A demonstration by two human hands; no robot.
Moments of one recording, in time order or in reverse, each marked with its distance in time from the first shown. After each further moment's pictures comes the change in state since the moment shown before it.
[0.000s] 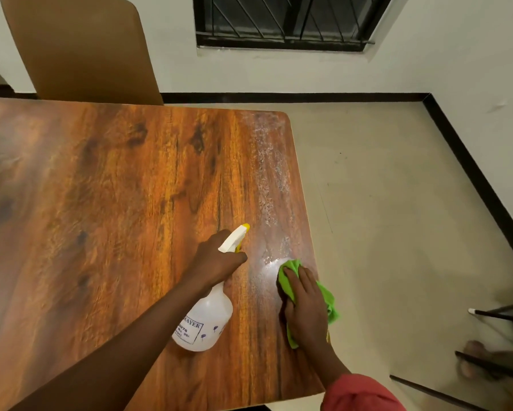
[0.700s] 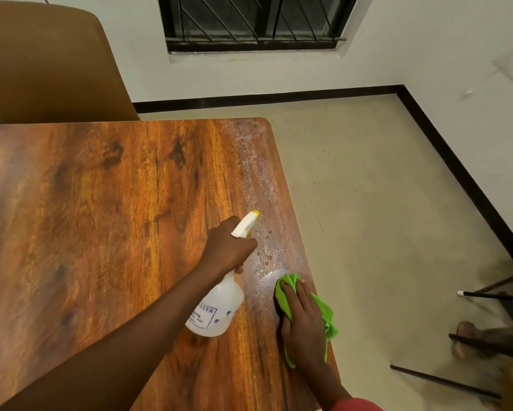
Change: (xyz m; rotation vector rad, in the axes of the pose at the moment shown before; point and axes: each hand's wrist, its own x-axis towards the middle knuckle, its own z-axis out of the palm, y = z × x) left_hand 0.041 0.055 0.012 0.050 -0.032 0.062; right_hand -0.009 -0.012 0.005 -0.021 0.032 0.132
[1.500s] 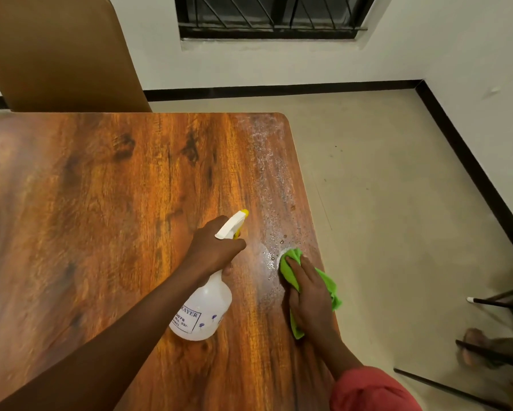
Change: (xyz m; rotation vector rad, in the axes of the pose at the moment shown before) left_hand 0.022 -0.024 -0.042 -0.068 0.002 -0.019; right_hand 0.070 -0.015 0.001 0.067 -0.052 -0.039
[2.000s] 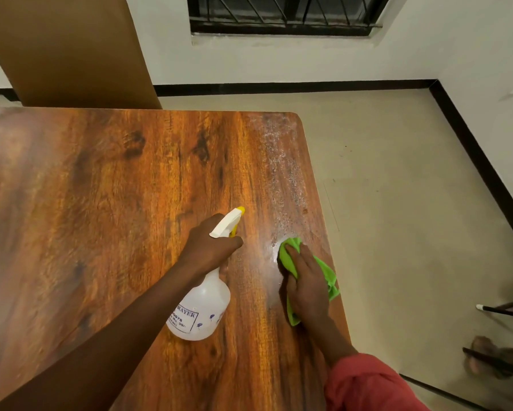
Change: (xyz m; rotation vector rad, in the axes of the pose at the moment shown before) left_hand 0.017 -0.011 -0.022 -0.036 0.026 0.016; right_hand 0.035 -0.025 0.011 0.040 0.021 -0.011
